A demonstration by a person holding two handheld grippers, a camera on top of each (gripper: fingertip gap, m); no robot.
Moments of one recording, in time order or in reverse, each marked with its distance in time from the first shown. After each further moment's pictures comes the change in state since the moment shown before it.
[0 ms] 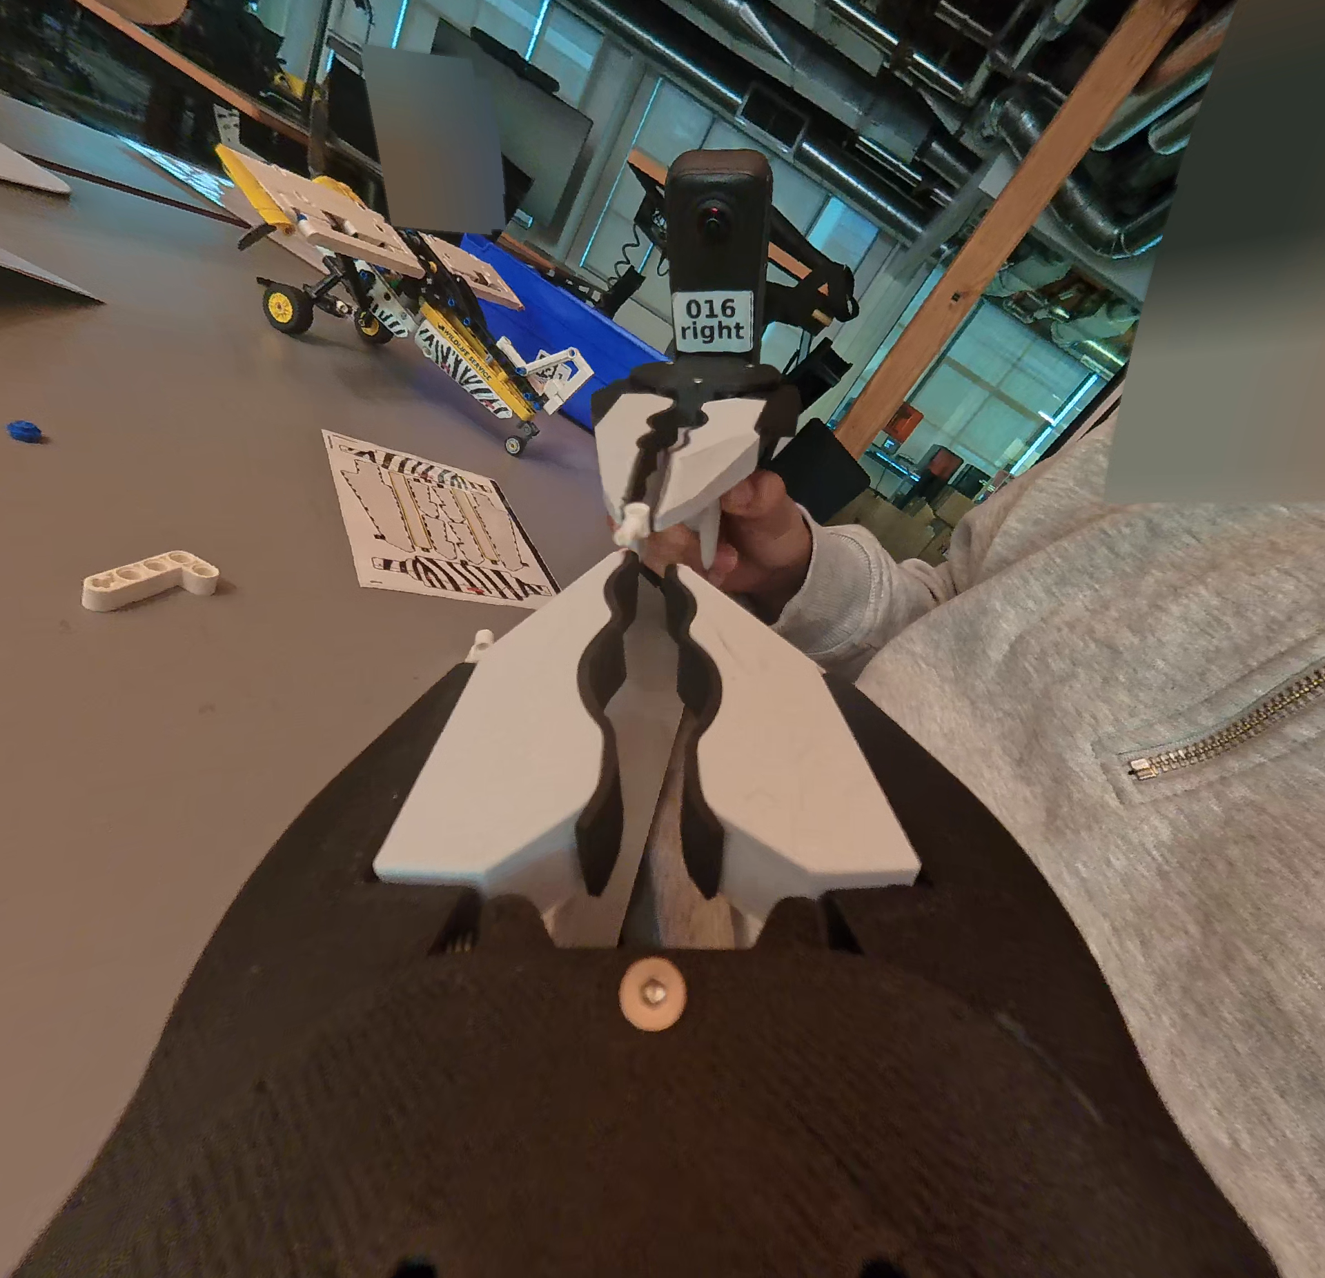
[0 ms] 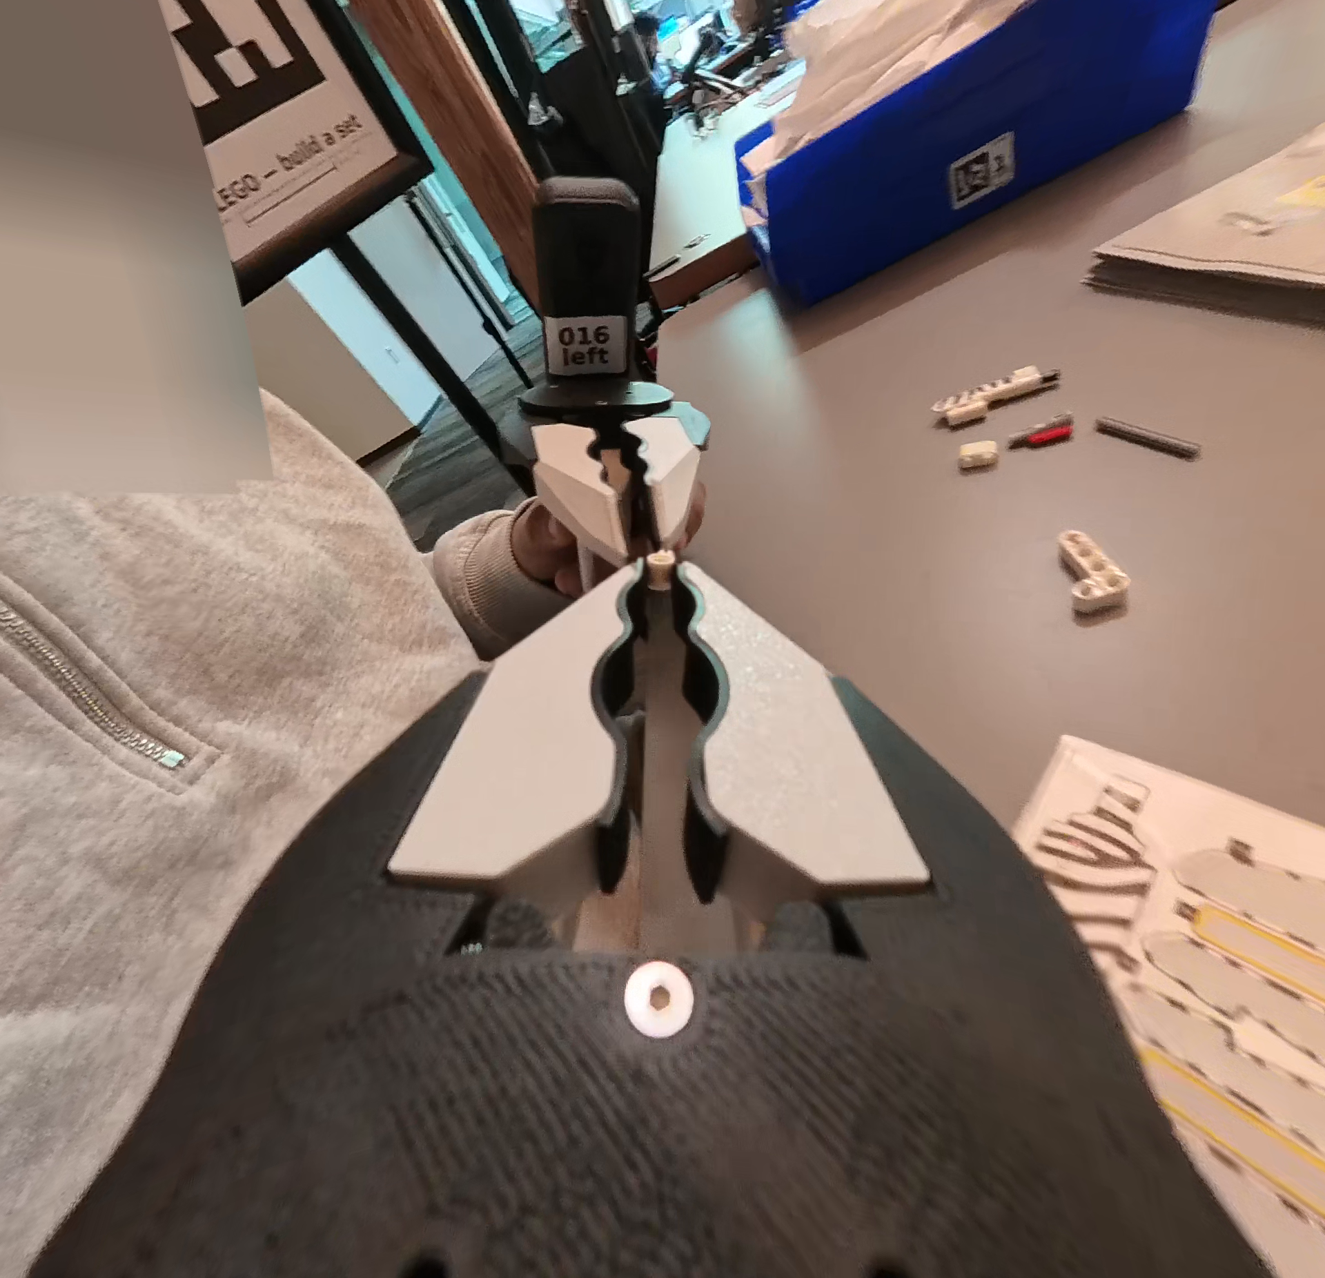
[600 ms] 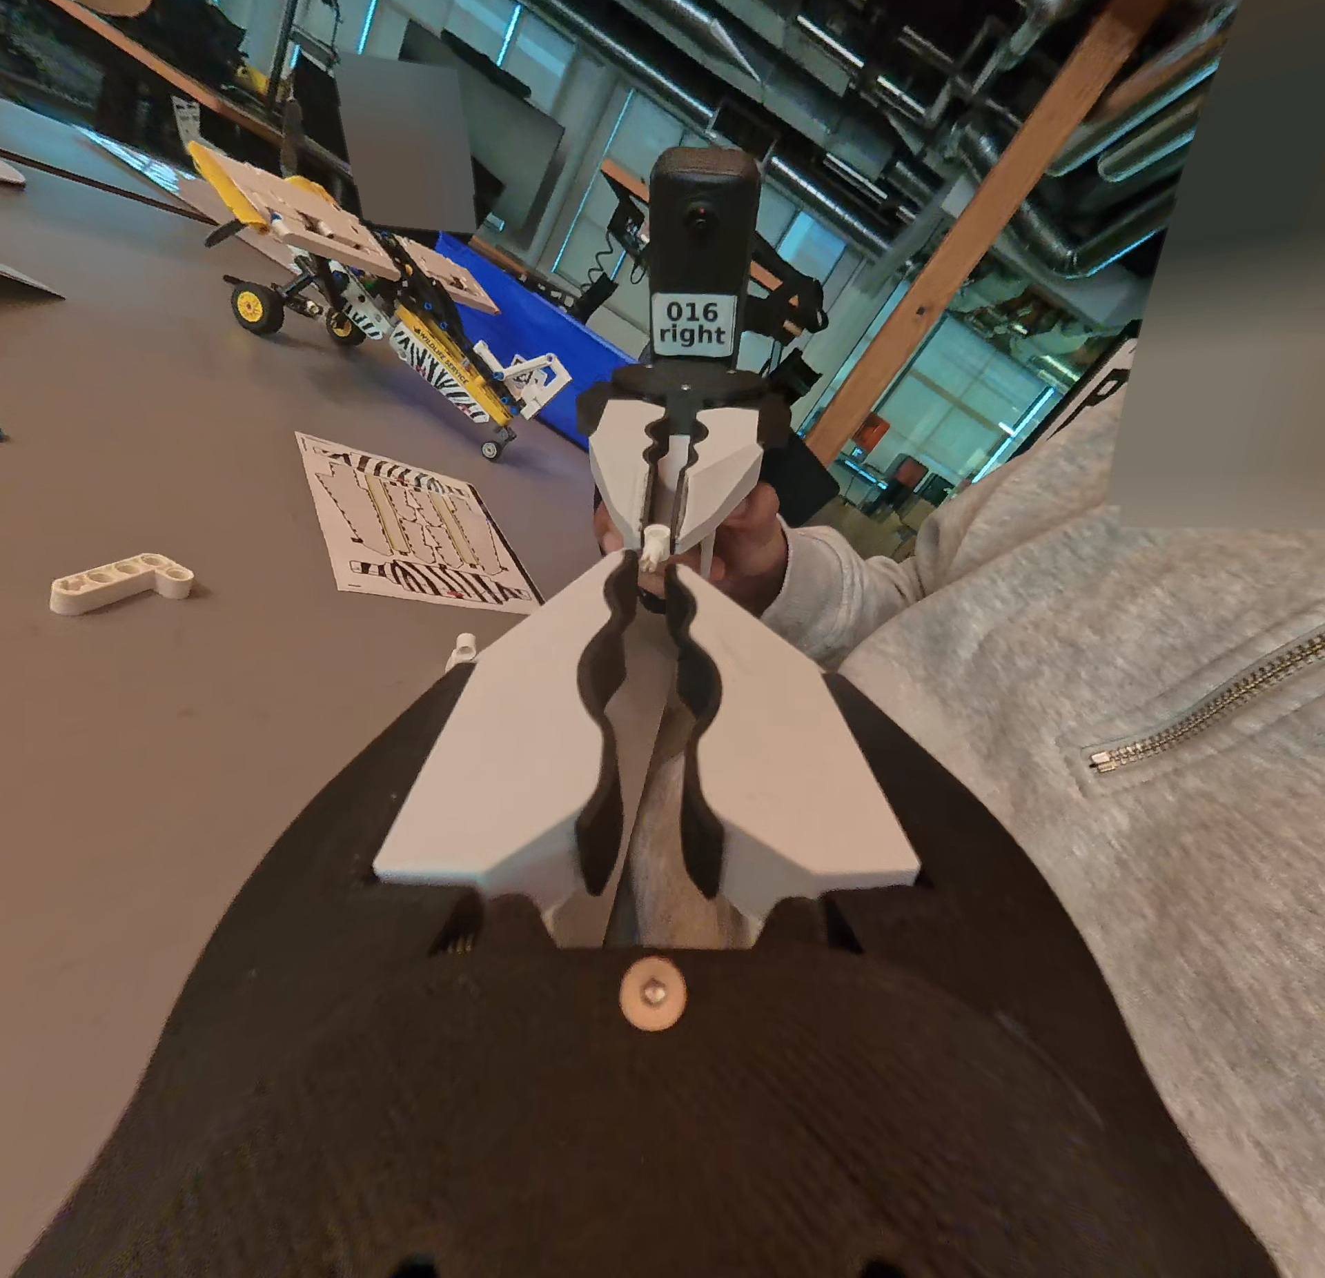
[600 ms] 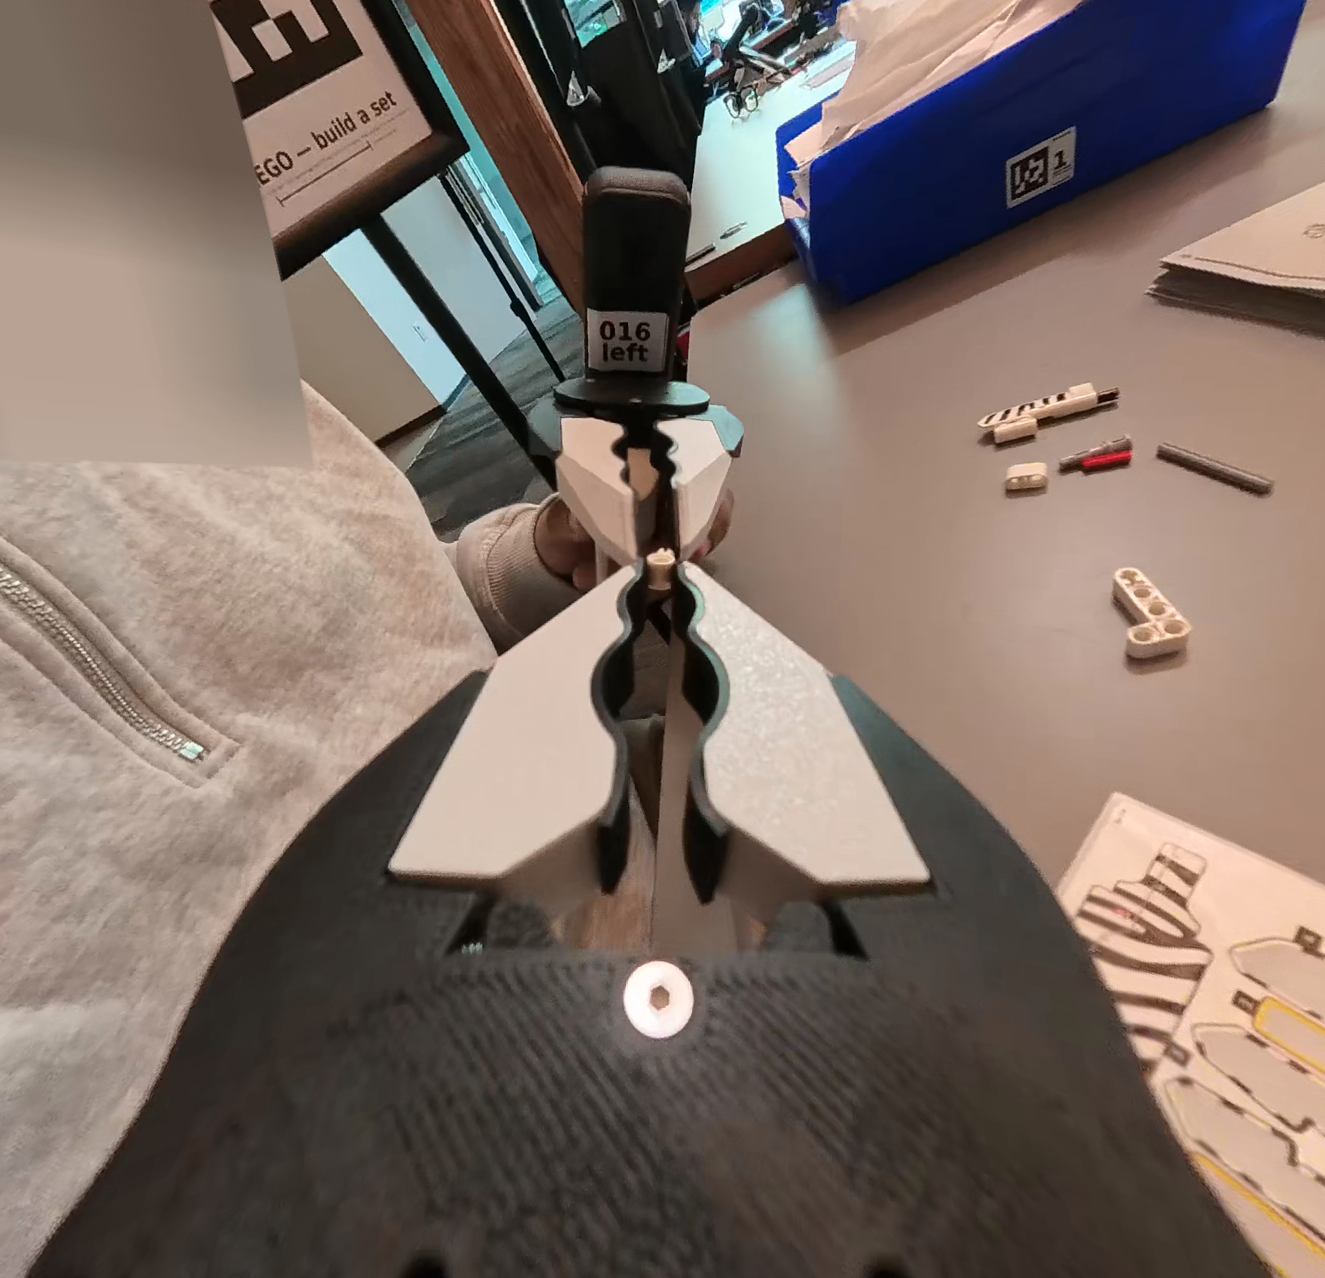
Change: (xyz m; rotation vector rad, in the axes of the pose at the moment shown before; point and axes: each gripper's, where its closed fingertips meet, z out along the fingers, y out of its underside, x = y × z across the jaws) left arm 0.004 -0.003 -0.003 0.008 0.041 -0.024; right arm -0.010 -0.002 0.010 -0.022 -0.055 -0.024
